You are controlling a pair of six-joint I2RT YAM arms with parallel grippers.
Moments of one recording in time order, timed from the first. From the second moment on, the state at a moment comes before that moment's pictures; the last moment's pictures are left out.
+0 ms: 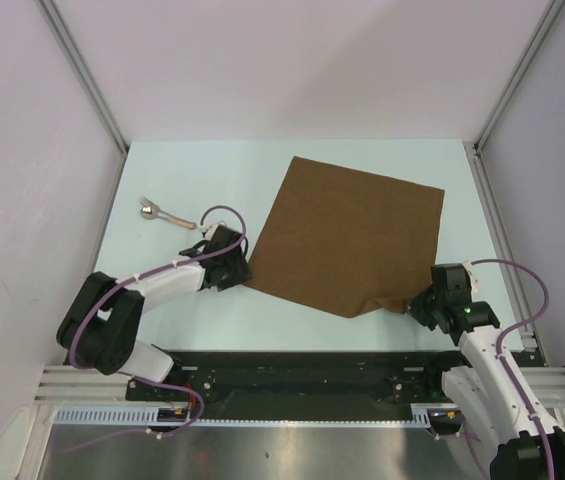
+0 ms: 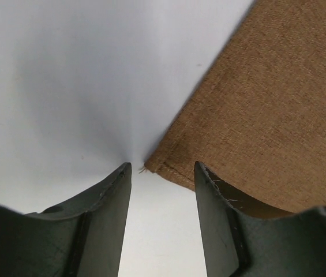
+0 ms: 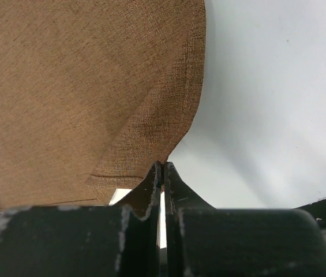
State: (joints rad) left arm -0.50 1.45 0.70 -0.30 -0.16 -0.81; right arm 0.13 0.69 0.42 -0.72 0.05 0.97
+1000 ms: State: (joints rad) left arm -0.54 1.05 0.58 -0.32 -0.19 -0.79; right arm 0.13 0.50 0.52 -0.88 -0.02 0.90
